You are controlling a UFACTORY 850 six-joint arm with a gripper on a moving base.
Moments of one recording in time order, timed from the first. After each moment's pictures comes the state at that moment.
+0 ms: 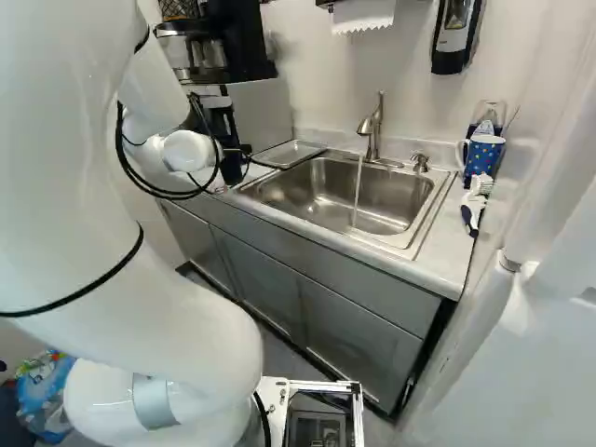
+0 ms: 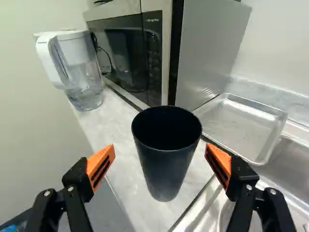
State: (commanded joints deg) arm 16.2 2.6 -38.8 0.0 31.0 0.0
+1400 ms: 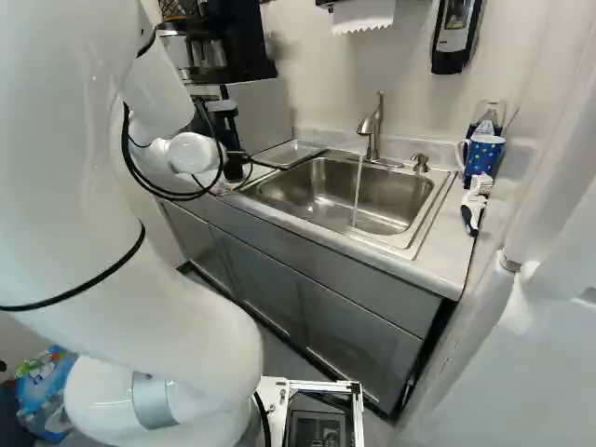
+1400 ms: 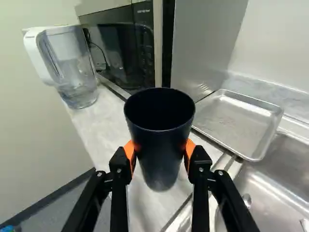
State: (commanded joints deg) arm 14.5 2.2 -39.6 0.0 31.0 0.0
